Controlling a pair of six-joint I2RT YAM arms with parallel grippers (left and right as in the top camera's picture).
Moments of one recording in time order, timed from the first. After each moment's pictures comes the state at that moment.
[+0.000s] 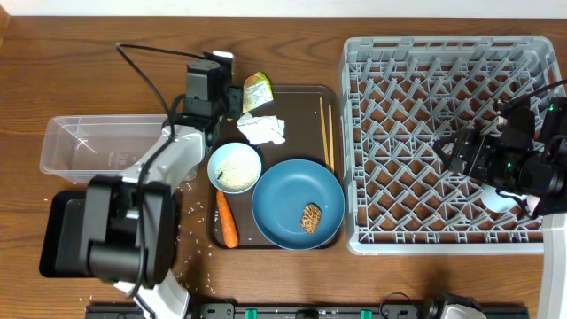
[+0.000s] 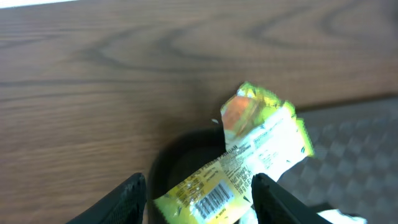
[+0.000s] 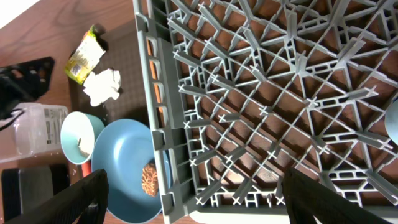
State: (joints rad) left arm -0.16 1.85 1.09 0.06 0.02 0.02; right arm -0.24 1.18 1.34 -1.23 -0.43 0.17
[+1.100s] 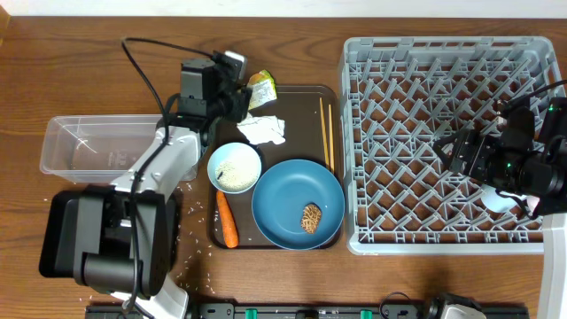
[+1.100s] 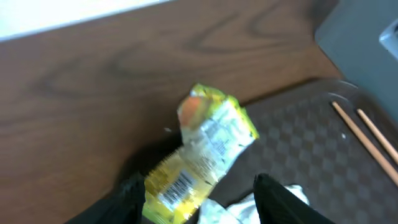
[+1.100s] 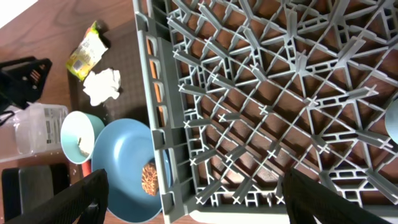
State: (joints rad) left arm -0.15 1.78 1.09 0.01 0.21 0.13; right arm -0.24 1.18 1.34 -1.23 -0.43 0.17
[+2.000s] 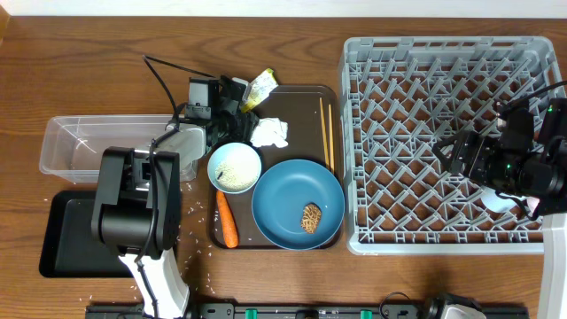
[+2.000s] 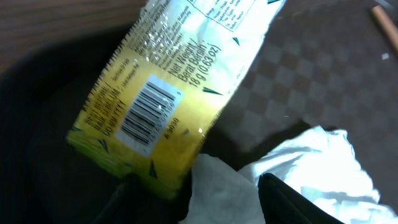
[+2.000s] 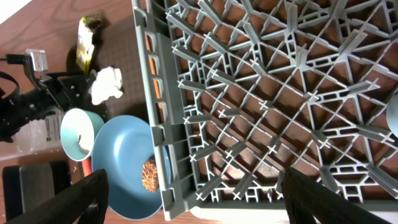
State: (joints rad) left arm -0.12 1.99 1.09 -0.02 0.38 0.10; right arm -0.24 1.18 1.34 -1.25 -0.43 0.17
